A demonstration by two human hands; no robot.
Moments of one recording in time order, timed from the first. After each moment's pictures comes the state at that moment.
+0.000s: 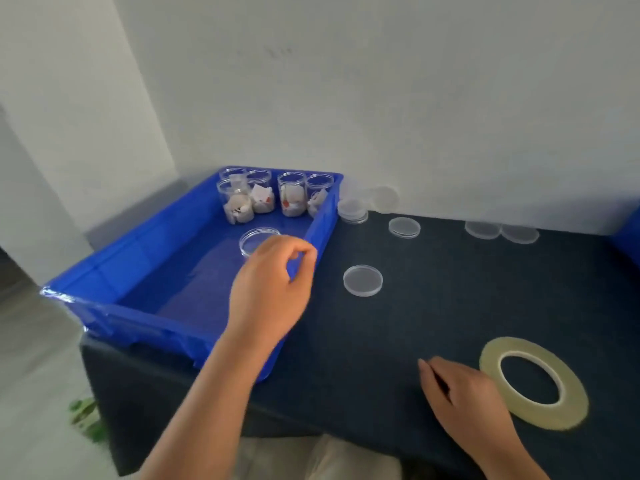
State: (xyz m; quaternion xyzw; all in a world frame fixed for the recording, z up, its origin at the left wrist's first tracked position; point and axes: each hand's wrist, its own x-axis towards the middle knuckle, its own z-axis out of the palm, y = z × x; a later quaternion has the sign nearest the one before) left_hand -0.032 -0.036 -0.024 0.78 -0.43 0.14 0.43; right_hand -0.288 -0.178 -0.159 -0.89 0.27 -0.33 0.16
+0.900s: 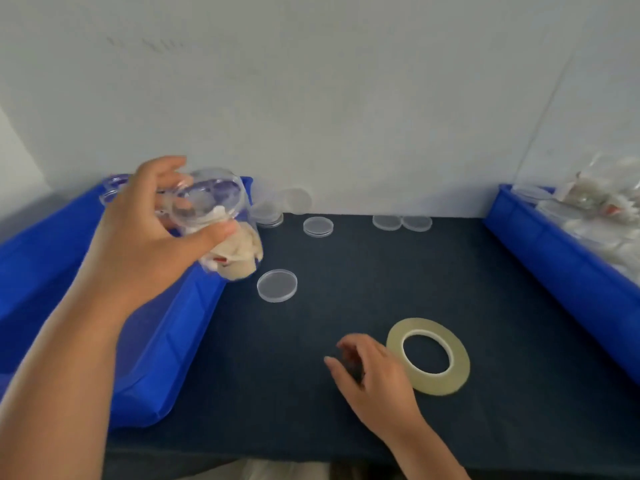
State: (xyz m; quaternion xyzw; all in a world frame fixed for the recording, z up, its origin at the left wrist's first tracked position) left_hand -0.015 -0.060 0.047 0.72 -0.47 0.03 0.51; right_hand -0.294 -0.178 -0.156 -0.85 0.34 -0.32 0.24
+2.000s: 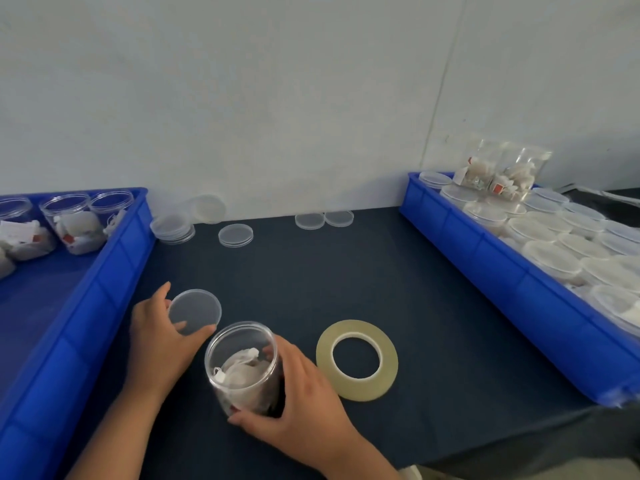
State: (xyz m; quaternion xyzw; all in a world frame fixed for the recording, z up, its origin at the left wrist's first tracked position) left_hand -0.038 -0.179 -0.141 0.80 -0.40 -0.11 0.44; right_hand -0.289 -0.184 -0.160 -0.84 0.33 -0.31 0.31
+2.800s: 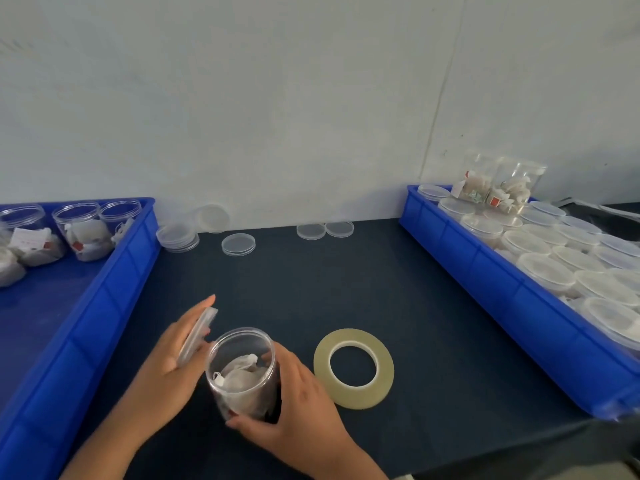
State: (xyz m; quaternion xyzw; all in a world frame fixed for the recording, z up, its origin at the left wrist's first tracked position) left_hand -0.077 -0.126 -0.099 0.69 -0.54 -0.22 0.42; right_hand -0.290 -0.184 -0.163 -0.85 0.31 -0.31 0.29
